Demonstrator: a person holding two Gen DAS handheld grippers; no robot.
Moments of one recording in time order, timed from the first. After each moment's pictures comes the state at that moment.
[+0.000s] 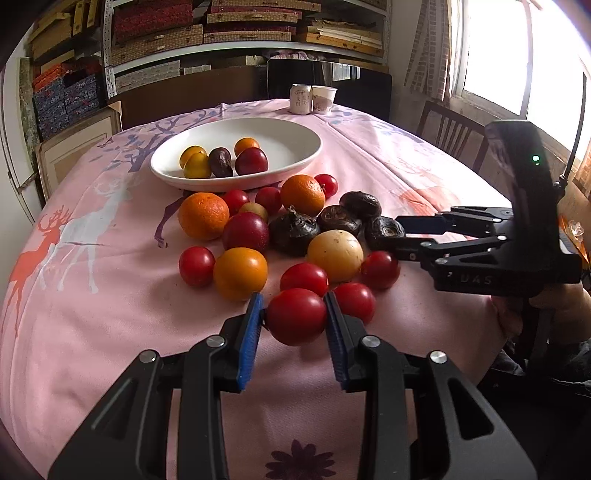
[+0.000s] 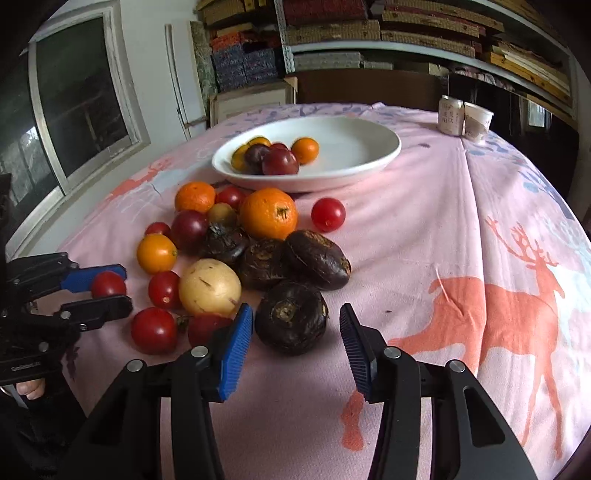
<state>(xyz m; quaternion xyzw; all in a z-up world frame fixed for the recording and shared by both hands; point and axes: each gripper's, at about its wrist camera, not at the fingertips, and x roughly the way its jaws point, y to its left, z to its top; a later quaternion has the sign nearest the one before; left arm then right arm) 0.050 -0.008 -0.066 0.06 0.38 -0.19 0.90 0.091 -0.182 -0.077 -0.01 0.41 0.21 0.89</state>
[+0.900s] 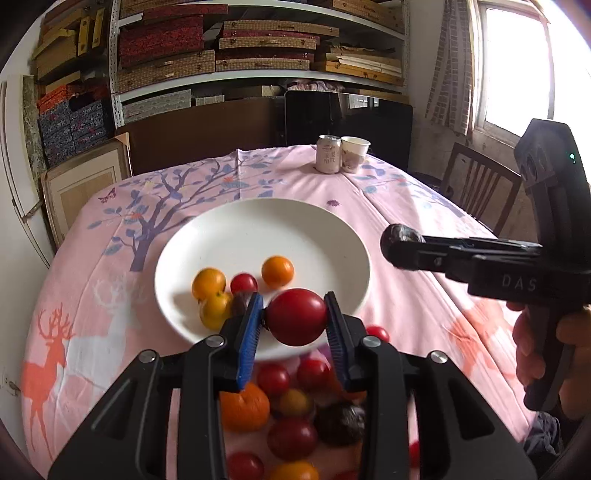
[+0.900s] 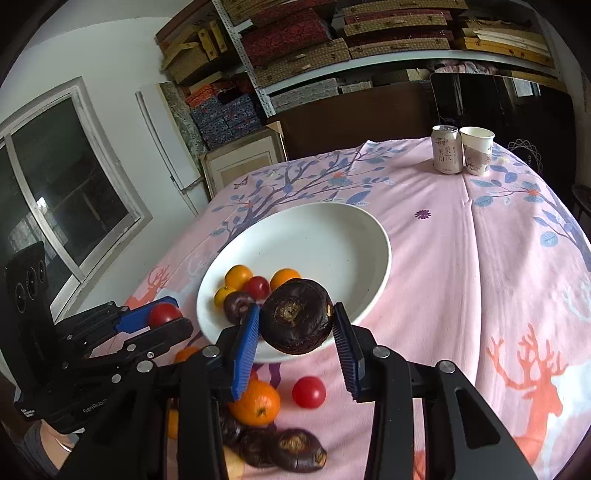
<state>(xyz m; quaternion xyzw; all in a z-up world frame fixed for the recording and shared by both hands) 0.202 -0.031 0.003 0.06 0.33 -0.15 0.93 0.219 -0.207 -0.001 0.11 0.37 0.22 0.90</state>
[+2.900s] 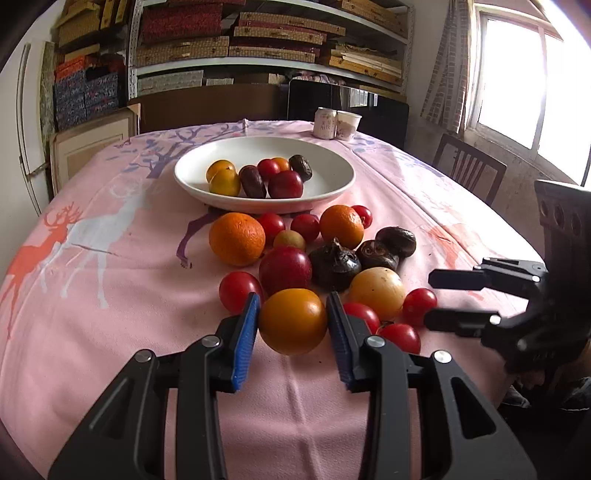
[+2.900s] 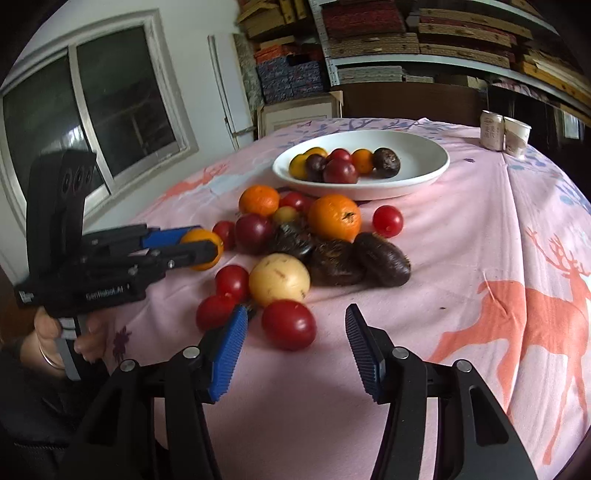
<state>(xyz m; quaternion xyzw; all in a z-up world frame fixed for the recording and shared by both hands) 0.075 0.017 -0.070 0.02 0.34 -0.16 0.92 0.061 -0.168 -0.070 -0.02 0.37 0.30 0.88</state>
